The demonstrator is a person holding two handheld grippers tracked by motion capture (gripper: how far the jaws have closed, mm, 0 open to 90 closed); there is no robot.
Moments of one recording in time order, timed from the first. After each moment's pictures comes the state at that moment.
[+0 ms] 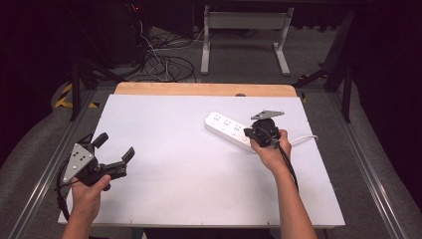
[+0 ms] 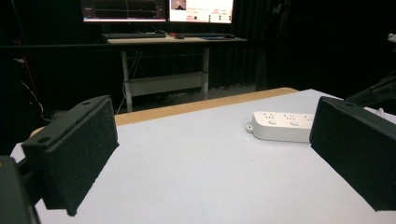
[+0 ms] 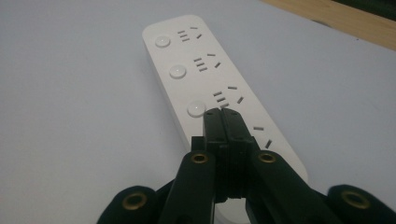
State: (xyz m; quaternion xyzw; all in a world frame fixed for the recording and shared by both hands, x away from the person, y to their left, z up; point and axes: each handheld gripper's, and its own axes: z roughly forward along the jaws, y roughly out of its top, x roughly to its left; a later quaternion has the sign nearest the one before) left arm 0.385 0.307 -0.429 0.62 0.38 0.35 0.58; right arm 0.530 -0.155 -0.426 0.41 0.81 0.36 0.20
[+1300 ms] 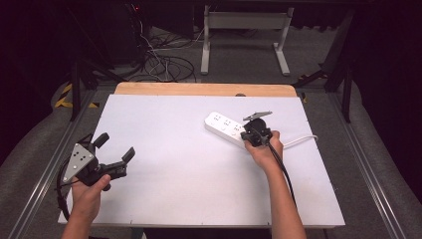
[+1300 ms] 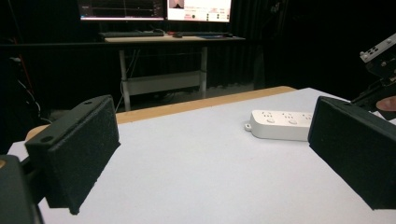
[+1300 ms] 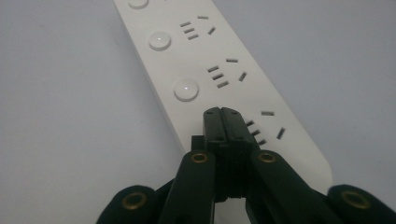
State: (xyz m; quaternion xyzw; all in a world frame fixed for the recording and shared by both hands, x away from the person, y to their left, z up) left arm 0.386 0.308 -0.429 0.63 0.38 0.35 0.58; right arm 0.547 -0.139 -0.448 0.44 0.82 0.30 0.18
